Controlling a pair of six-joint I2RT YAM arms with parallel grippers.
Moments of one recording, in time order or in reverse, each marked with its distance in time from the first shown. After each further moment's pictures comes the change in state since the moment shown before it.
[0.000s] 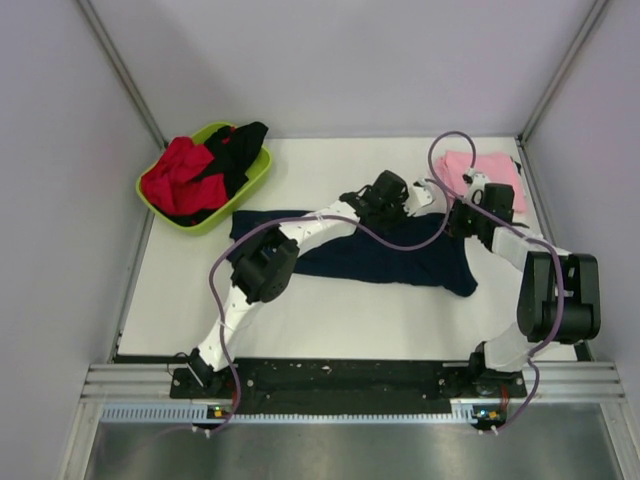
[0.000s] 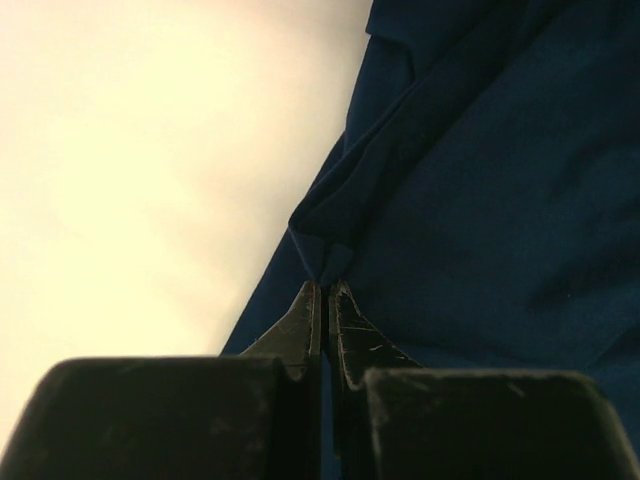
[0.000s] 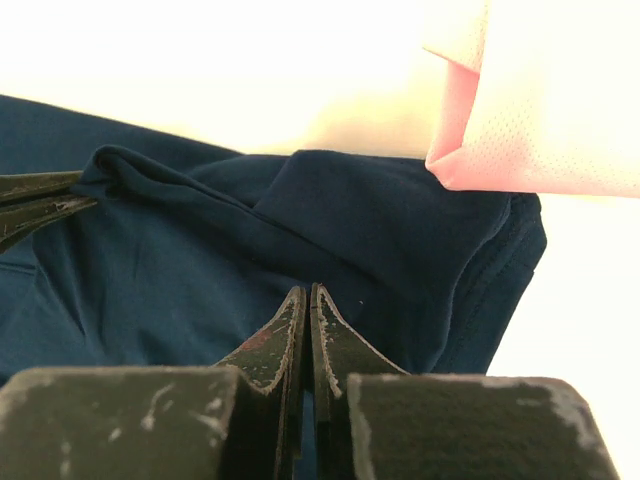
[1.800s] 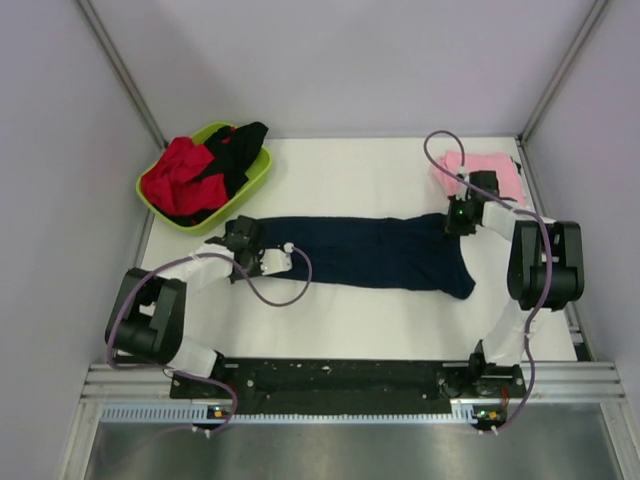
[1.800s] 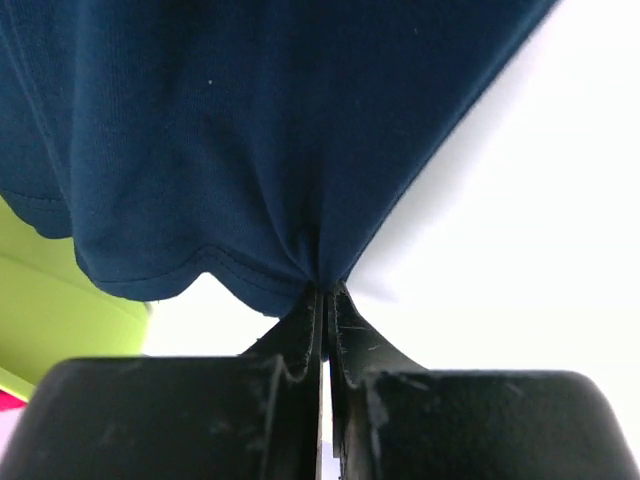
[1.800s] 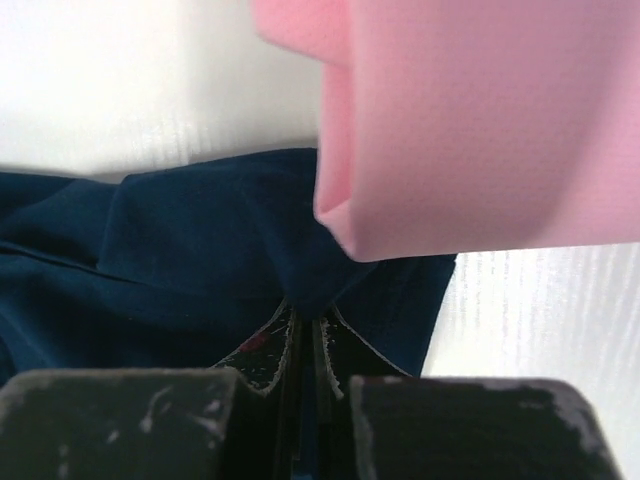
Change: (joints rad) left arm 0.526 -0.797 -1.165 -0.095 -0.235 0.698; right arm 0.040 0.232 0.245 -0.288 0.203 0.039
